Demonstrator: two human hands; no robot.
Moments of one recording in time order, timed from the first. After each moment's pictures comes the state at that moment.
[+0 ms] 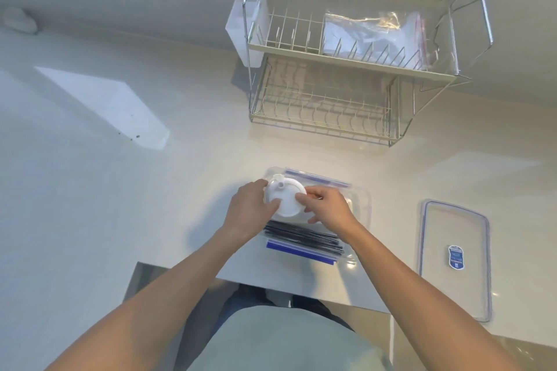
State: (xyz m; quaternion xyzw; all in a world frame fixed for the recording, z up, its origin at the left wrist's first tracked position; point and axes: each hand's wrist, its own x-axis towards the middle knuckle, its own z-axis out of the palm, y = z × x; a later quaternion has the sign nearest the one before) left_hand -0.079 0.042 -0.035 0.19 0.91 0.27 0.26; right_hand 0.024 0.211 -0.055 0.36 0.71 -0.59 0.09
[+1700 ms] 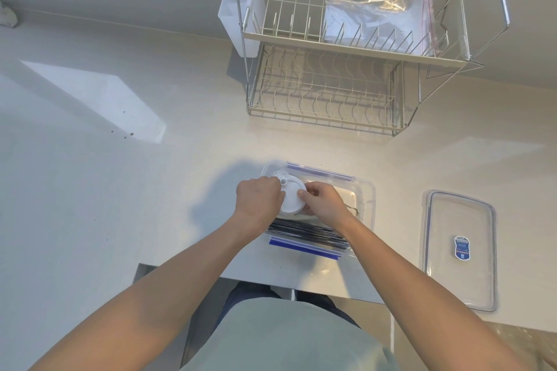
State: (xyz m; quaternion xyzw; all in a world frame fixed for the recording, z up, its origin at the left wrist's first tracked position) left_hand -0.089 0.070 -0.032 0.35 0.92 -0.07 0.17; right_hand 0.009 0.205 -0.086 0.40 0.70 -0.58 0.12
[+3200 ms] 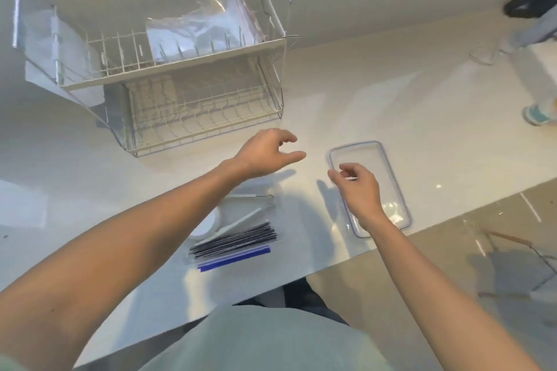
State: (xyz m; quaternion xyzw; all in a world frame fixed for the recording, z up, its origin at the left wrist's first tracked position) left_hand -0.036 0.271 0.013 0.58 0.73 0.17 0.31; right_hand 0.195 0.312 -0.028 0.64 0.60 -0.46 -0.18
